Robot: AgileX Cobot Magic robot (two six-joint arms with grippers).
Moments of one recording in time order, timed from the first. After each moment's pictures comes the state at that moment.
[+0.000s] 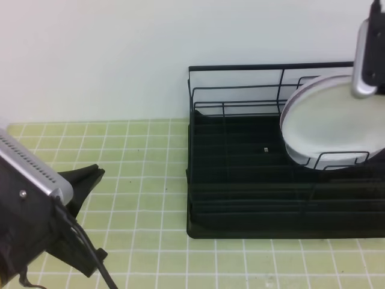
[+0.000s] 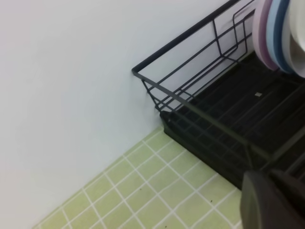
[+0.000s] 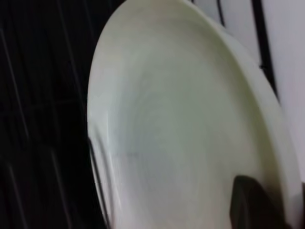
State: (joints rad) left arm -0.67 0.81 -0.54 1.01 0.12 -0.74; right arm 0.15 1.55 -1.35 0.23 0.62 -1.42
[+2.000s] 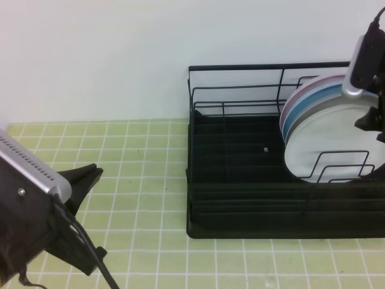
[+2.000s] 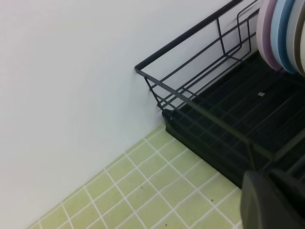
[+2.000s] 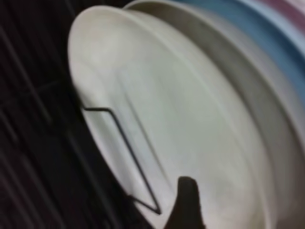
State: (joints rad) left arm -0.67 0.81 -0.54 1.07 0.14 -0.82; right arm 0.15 1.60 -1.35 0.07 0.67 -1.05
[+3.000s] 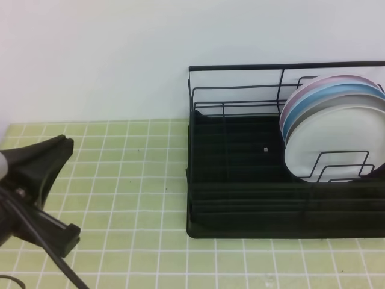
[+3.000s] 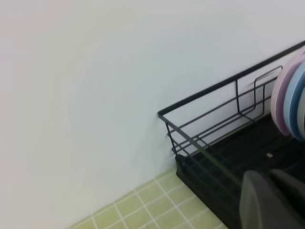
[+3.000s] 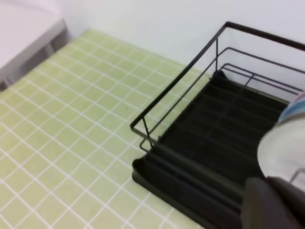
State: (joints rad) left arm -0.67 0.72 -0.59 1.11 0.16 -0.96; right arm 0.15 0.80 -0.92 0.61 0.74 -0.61
